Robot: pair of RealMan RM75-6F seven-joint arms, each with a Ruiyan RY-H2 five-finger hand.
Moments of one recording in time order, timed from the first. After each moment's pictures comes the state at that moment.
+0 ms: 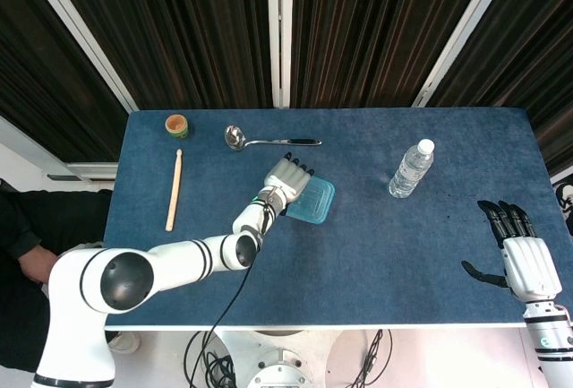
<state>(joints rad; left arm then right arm) -1.69 -1.65 -0.01 -1.17 -0.07 0.51 0.92 0.14 -1.05 0.06 -1.70 -1.50 1.42 0.09</state>
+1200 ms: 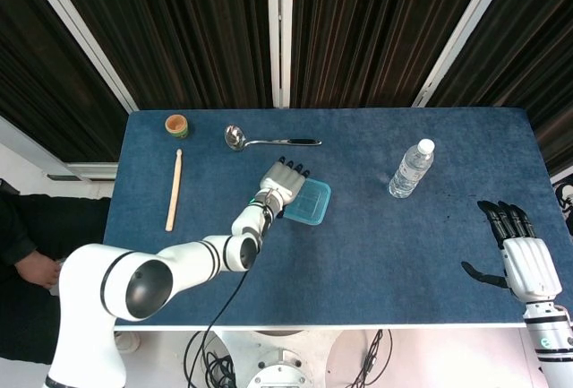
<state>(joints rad) -1.79 -1.65 0.14 -1.18 -0.12 0.50 0.72 0.14 -1.05 0.06 -1.69 -1.51 1.42 0.11</state>
